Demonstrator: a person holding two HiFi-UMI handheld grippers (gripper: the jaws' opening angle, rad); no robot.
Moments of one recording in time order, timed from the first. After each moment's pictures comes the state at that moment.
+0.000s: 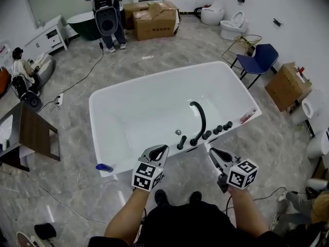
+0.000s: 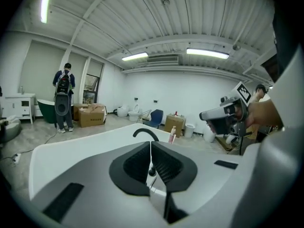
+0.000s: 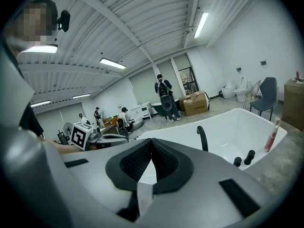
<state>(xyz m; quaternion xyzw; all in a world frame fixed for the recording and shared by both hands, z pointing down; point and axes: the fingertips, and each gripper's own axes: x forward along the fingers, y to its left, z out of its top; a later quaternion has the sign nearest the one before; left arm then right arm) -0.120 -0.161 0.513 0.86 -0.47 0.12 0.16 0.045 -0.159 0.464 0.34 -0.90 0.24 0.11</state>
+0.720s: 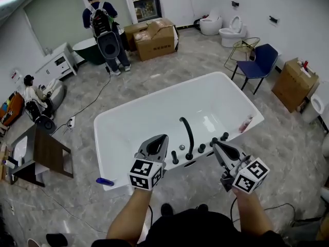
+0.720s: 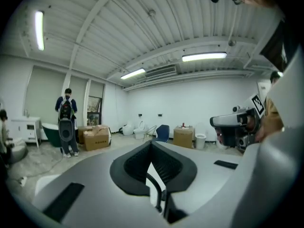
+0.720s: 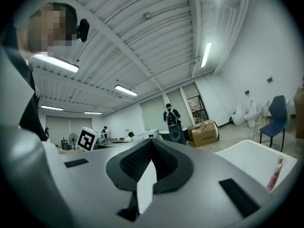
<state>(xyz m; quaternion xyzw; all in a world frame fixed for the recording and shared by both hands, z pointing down) -0.048 -0.227 0.376 0.84 -0.53 0.07 0.05 0.120 -0.198 0.349 0.31 -0.94 0.14 -0.05</state>
